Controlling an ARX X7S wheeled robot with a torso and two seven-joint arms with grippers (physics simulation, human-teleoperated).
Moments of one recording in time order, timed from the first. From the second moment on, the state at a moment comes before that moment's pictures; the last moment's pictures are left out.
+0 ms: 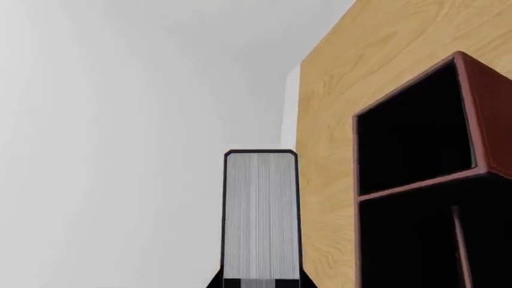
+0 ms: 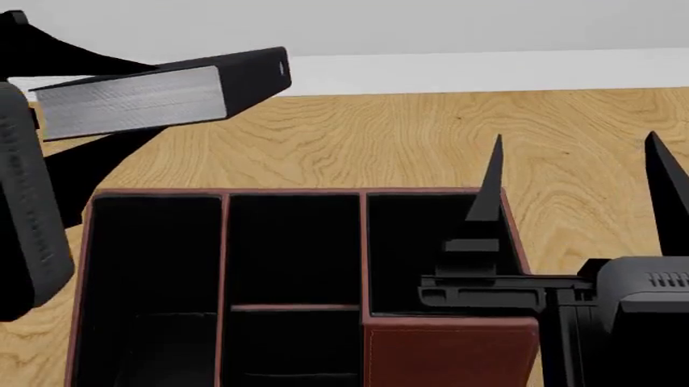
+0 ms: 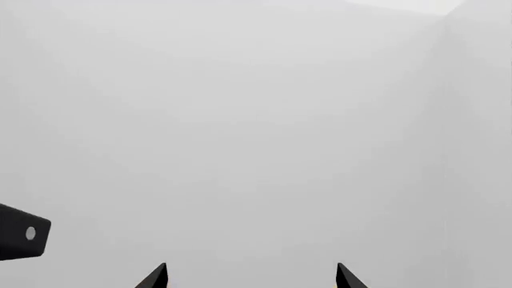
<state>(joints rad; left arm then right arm) -1.23 -0.65 0.56 0.47 0.08 -0.69 0.99 0.35 0.51 -0.05 -0.82 0.52 0.61 0.44</state>
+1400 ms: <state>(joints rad) -1.27 -0.52 0.80 0.46 -0.02 -1.06 1.17 0.29 0.54 0.00 -0.79 0.53 0.47 0.38</state>
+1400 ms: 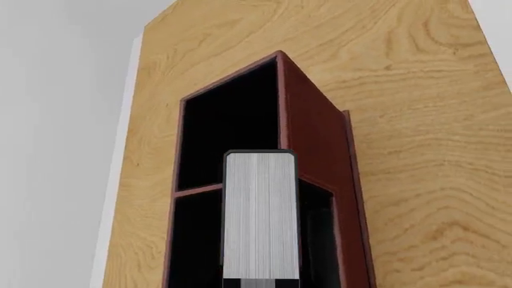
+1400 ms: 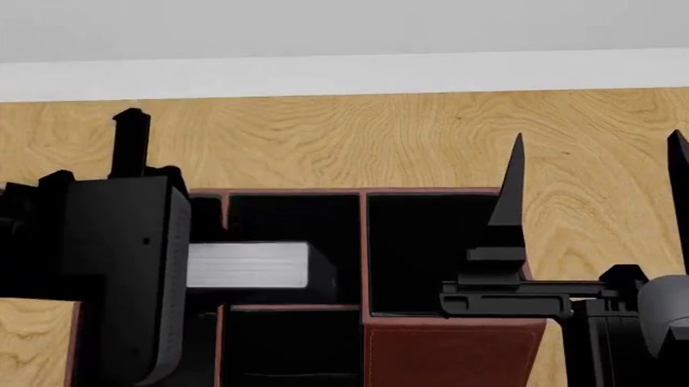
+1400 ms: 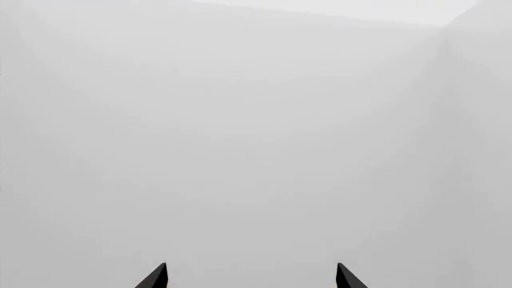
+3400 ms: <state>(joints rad) -1.25 -0.44 0.94 0.37 -0.01 -1.13 1.10 0.23 0.52 -0.01 -0.66 0.51 0.29 0.30</state>
